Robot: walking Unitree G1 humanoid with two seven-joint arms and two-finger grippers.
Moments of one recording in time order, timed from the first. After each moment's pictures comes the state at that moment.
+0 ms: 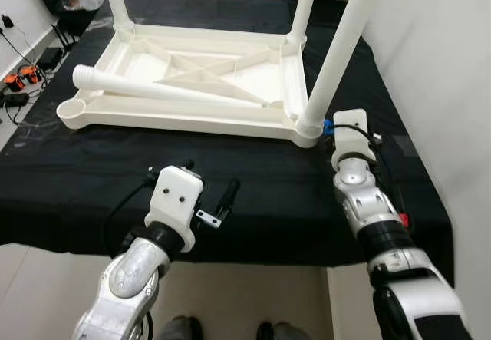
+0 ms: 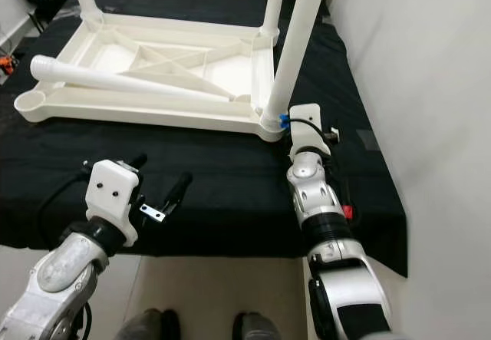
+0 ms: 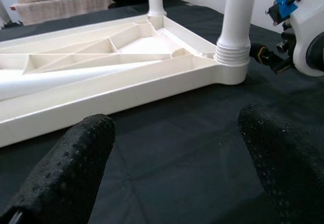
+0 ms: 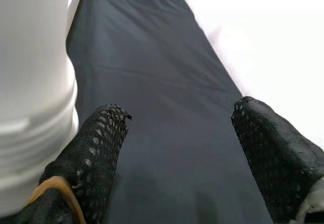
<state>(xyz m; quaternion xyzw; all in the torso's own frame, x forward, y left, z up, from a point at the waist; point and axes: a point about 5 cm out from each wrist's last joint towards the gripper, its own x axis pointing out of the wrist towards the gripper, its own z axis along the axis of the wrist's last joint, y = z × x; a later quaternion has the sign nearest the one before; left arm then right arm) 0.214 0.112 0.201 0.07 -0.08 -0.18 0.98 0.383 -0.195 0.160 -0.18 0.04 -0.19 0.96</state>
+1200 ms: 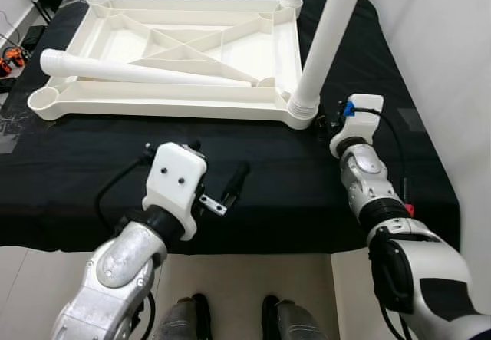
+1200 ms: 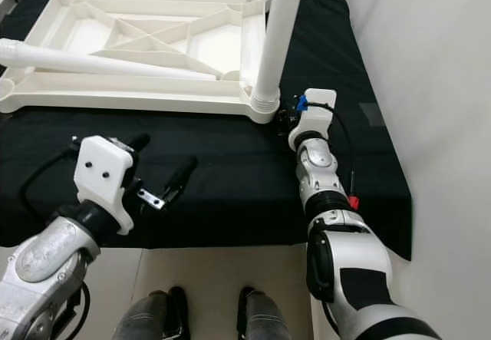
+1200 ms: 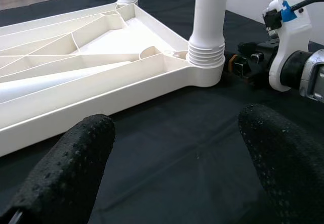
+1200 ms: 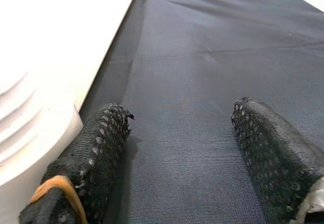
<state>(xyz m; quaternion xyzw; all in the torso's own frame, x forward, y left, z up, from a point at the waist) 0.213 0.112 0.233 0.08 -0.09 -0.20 0.97 0.397 -0.178 0.168 0.01 -0.03 0.01 1.00</state>
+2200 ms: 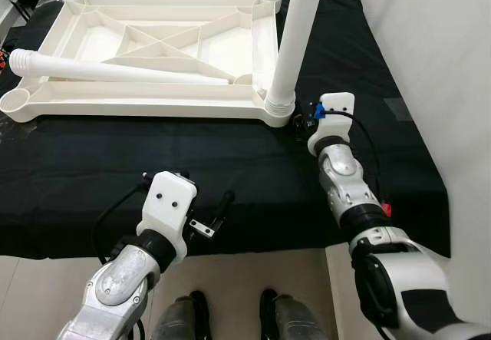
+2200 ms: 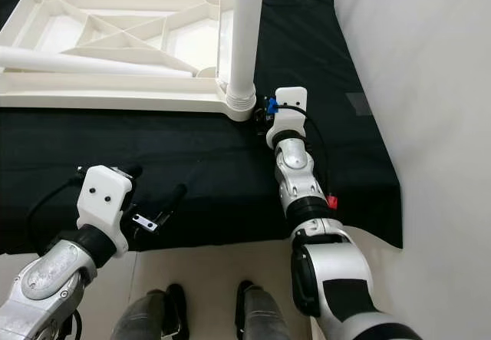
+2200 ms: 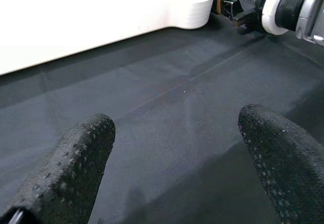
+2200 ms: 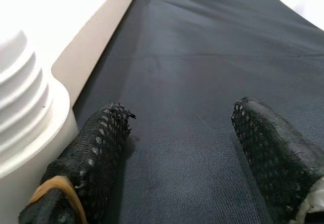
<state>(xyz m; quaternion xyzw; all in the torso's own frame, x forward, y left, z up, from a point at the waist) 0.207 0.121 0.191 0.08 -0.02 -0.19 0.98 0.398 -0.150 0.178 -0.04 -0.05 -0.01 1.00</state>
